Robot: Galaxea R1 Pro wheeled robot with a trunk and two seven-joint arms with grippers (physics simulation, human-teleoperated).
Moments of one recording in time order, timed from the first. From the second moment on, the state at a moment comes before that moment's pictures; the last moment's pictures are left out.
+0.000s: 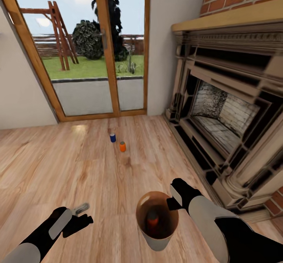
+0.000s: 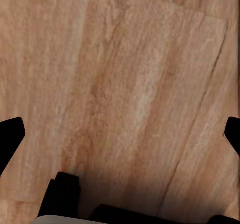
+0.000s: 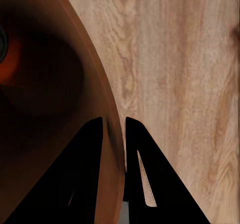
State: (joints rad) left arm -0.54 0.23 -0.27 -0.63 0.89 0.70 0.28; right arm -0.93 0.14 0.00 -0.19 0.04 0.85 -0.20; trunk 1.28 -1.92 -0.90
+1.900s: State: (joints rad) left arm -0.74 0.06 -0.39 -0.63 0.66 0.73 0.27; right arm -0.93 0.09 -0.01 -0.20 0.04 0.82 -0.21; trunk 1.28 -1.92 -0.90
